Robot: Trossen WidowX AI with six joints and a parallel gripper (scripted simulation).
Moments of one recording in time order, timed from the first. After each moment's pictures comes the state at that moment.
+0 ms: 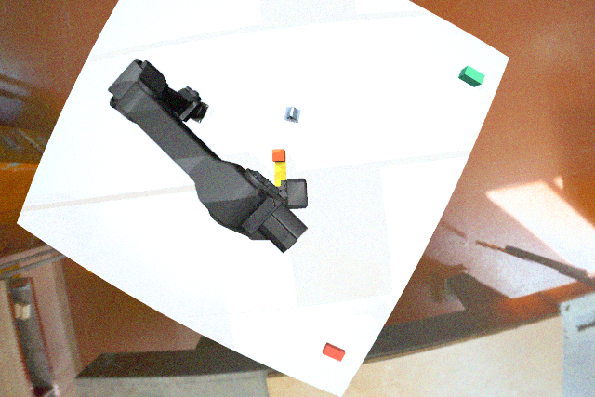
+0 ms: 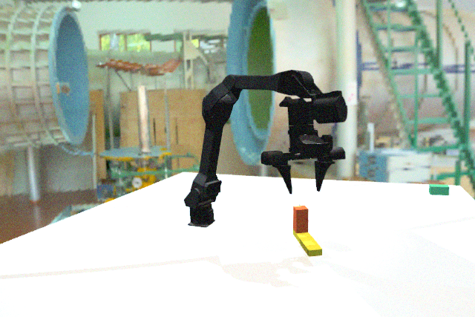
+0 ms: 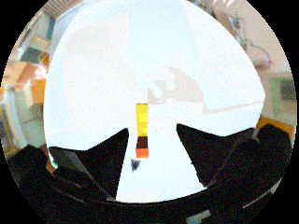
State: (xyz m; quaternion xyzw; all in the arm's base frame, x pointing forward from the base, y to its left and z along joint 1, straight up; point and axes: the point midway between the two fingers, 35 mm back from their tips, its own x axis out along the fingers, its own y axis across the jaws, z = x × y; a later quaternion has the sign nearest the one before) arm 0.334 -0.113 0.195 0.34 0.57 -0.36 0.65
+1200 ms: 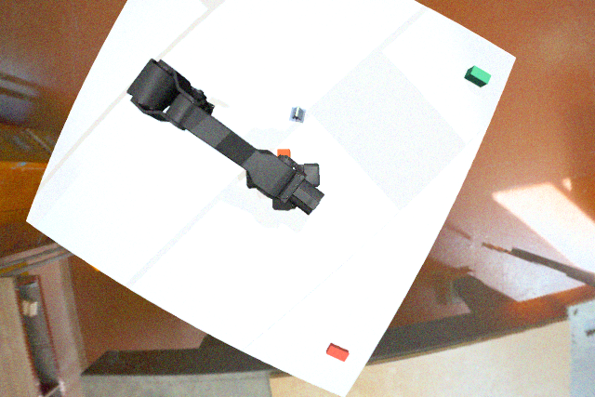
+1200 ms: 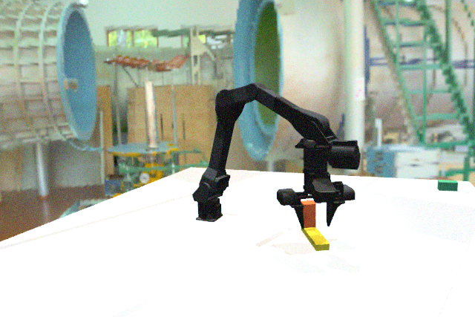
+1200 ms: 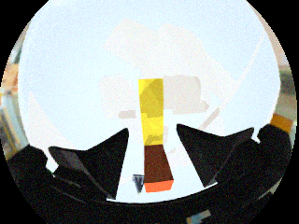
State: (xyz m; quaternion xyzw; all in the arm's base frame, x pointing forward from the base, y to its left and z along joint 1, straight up) arm 0.338 -0.064 0.077 0.37 0.59 -0.36 0.62
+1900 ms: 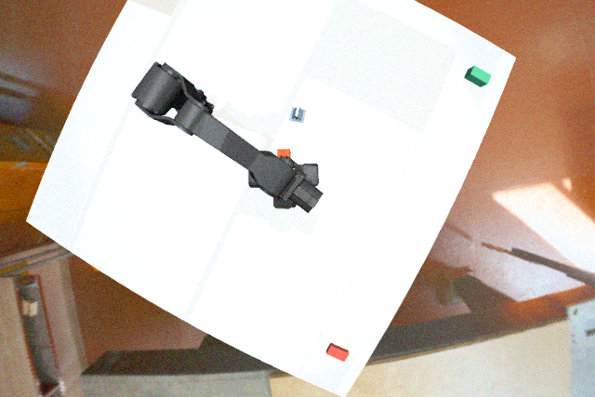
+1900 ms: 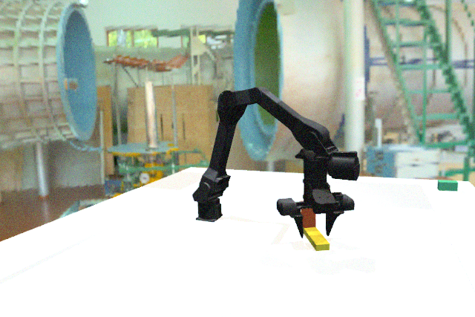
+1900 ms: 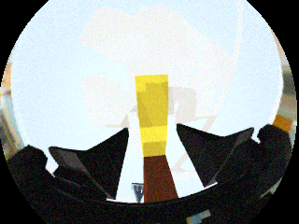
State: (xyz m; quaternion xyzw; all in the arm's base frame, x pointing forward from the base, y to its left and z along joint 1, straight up) arm 0.337 -0.064 0.052 0.37 0.59 -0.36 0.62
